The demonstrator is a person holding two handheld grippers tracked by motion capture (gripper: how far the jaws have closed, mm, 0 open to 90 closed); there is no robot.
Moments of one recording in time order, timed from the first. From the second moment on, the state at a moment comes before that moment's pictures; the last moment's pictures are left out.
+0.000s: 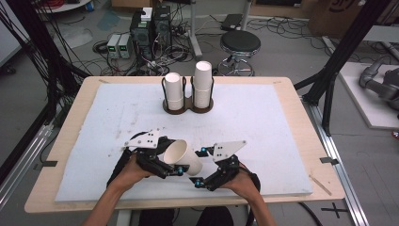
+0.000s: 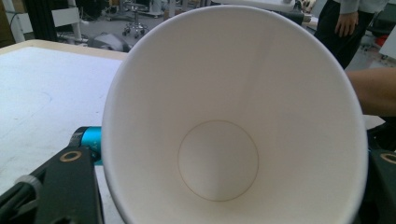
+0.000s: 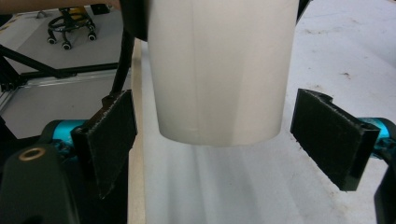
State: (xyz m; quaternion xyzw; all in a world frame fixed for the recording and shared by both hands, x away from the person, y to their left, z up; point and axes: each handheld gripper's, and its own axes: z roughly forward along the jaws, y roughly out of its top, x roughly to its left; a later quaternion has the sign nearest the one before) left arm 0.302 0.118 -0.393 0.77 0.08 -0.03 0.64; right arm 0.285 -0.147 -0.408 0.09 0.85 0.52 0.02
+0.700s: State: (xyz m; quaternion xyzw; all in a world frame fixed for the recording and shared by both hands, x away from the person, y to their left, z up) left arm 0.307 0.134 -0.381 0.78 0.09 0.00 0.61; right arm 0.289 -0.162 -0.410 0.12 0.85 0.52 0.03
